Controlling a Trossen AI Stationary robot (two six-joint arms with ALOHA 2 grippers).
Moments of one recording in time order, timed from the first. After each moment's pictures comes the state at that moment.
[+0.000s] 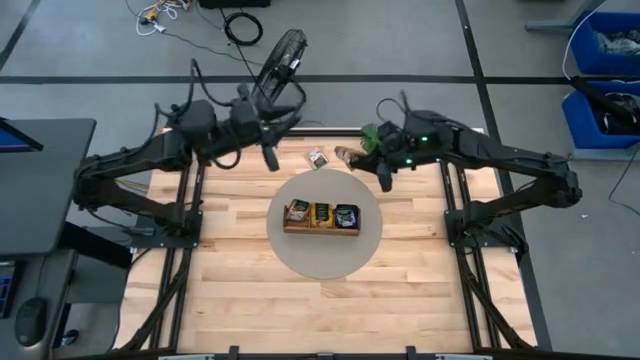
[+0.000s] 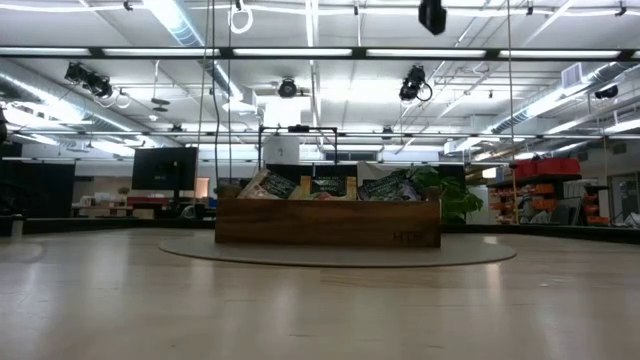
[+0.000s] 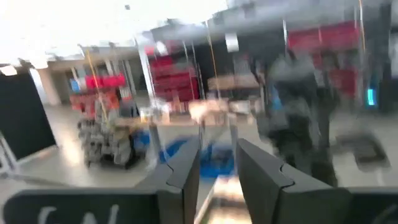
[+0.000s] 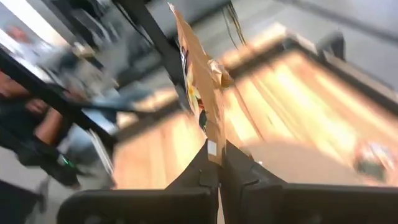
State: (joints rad) left arm 0.15 1.25 1.44 -0.03 -0.27 0.18; right arm -0.22 1.21 1.30 -0.45 -0.20 0.41
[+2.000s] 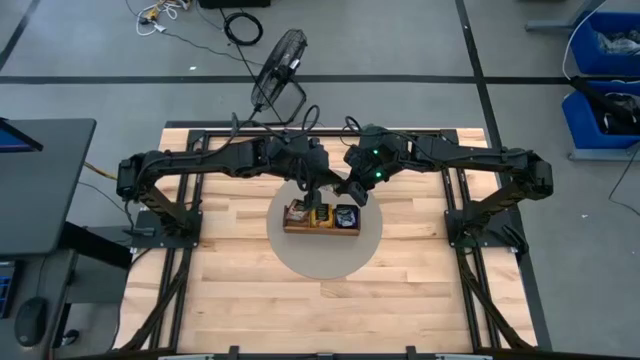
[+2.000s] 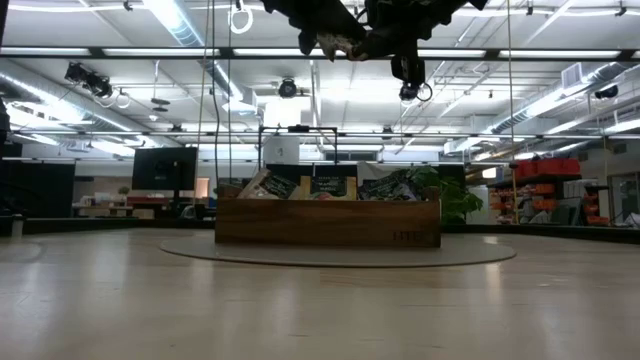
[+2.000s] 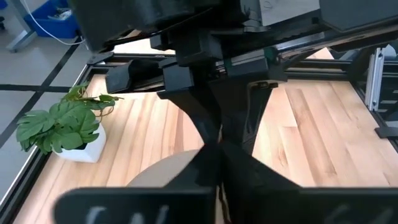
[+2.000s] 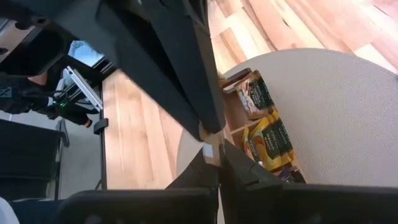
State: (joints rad) left arm 0.15 1.60 1.44 -0.30 0.12 0.05; right arm -0.22 1.46 1.30 -0.56 -0.36 0.44
